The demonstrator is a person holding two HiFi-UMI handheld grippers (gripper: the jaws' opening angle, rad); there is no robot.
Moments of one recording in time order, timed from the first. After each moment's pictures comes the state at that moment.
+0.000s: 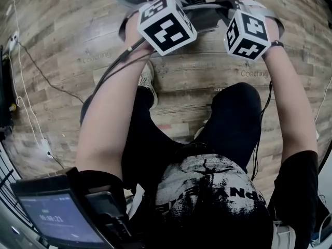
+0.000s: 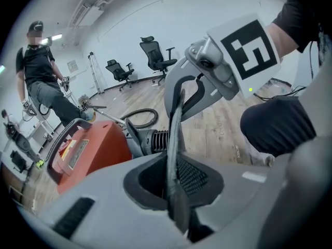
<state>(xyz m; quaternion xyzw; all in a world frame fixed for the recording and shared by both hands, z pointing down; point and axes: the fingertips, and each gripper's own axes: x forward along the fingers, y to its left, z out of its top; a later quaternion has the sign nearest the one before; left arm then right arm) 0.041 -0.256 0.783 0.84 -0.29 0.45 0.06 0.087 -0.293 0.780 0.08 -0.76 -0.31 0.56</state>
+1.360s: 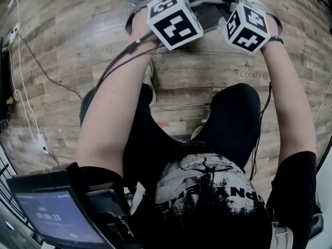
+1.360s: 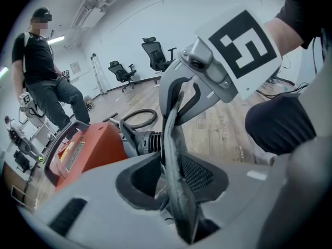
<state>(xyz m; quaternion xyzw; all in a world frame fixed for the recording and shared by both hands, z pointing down) 0.041 -0.264 0.793 0.84 -0.30 0.45 0.06 0.081 -0.308 0.793 0.10 -0.78 -0.26 0.56</state>
